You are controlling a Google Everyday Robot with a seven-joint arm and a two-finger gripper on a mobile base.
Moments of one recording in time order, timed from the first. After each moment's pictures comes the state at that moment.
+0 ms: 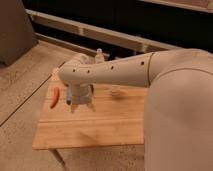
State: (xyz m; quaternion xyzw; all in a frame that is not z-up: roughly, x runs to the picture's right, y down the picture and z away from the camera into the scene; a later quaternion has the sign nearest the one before) arm -0.108 0.103 0.703 -0.26 0.23 0.64 0.68
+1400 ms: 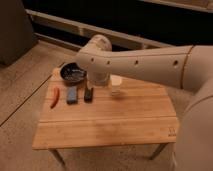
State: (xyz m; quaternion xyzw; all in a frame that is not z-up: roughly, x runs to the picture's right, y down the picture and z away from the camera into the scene) arm -0.002 -0.008 0.691 -0.11 0.18 0.77 0.60
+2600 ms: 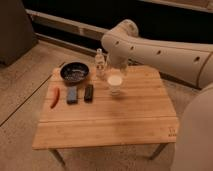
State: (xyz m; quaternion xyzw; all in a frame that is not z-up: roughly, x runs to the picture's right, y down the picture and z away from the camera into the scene) arm 0.056 -0.106 0.721 -0.10 0.08 0.75 0.65
